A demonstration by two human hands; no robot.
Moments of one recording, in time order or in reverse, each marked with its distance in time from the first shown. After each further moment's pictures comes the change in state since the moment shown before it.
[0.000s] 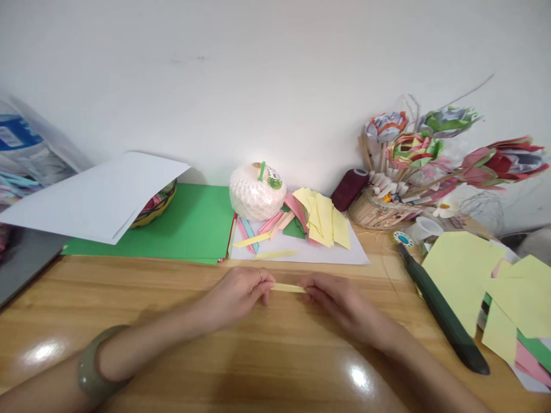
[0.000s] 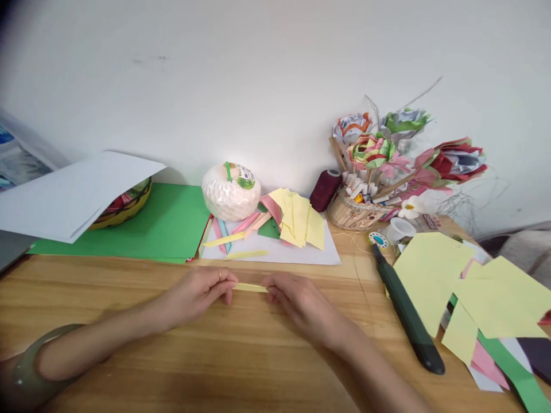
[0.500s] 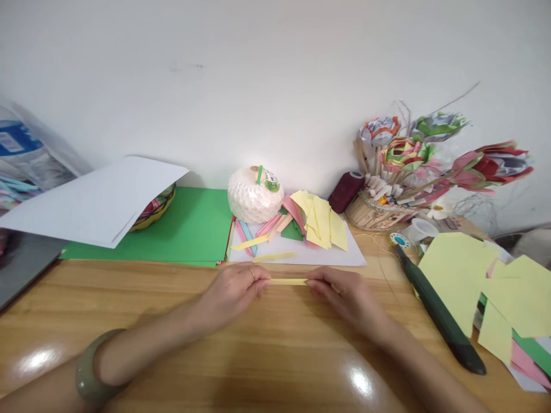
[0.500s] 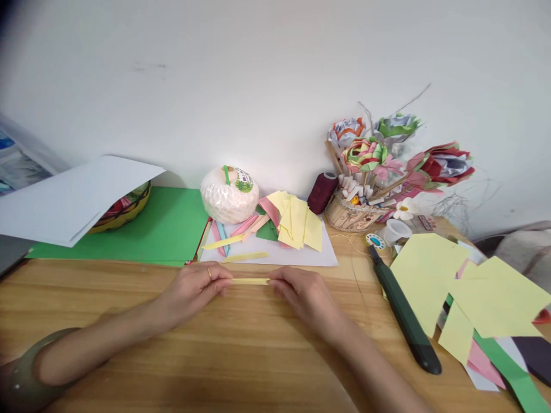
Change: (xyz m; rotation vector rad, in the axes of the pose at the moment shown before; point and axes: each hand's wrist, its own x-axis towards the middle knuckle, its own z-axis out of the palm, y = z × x) left_hand -0.001 -0.004 -0.002 0.176 0.299 0.260; right_hand -0.002 0.013 -0.003 -0.085 0.254 0.097
